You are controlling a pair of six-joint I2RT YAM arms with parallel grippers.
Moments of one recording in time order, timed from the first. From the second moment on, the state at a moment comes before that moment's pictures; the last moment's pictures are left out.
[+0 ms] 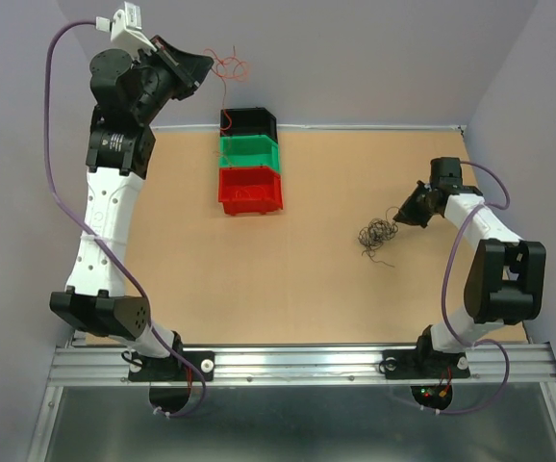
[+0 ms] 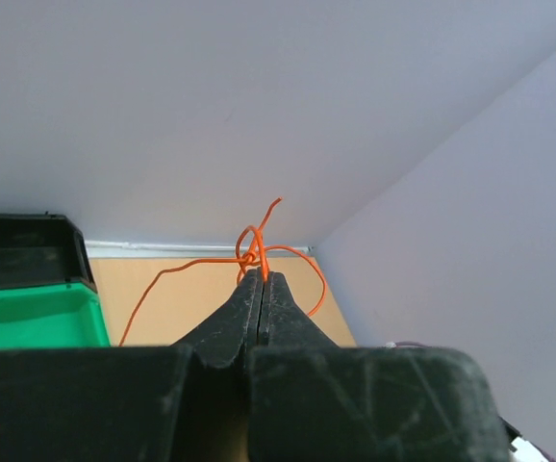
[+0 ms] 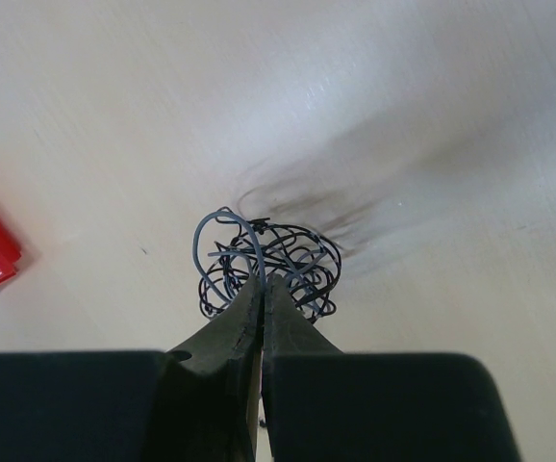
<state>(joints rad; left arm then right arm) -0.14 1.50 1.89 -0.28 0.31 -0.69 -0.07 1.58 1.09 -0.53 -0.20 0.63</state>
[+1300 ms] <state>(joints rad) -0.18 1.55 1.71 -0.19 0.35 -0.72 -0.06 1.58 1.09 -0.51 -0.24 0.62</state>
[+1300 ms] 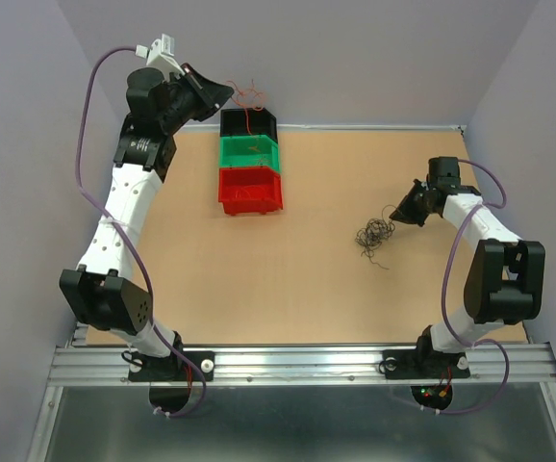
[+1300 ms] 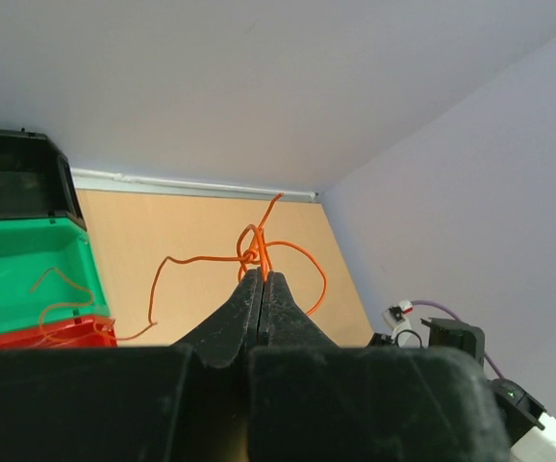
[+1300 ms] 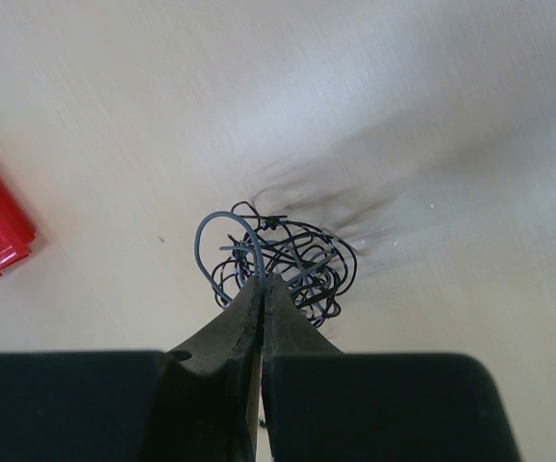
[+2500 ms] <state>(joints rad) -0.18 1.54 1.87 -0.15 0.40 -0.71 -0.06 1.58 1.09 -0.50 -0.25 0.61</state>
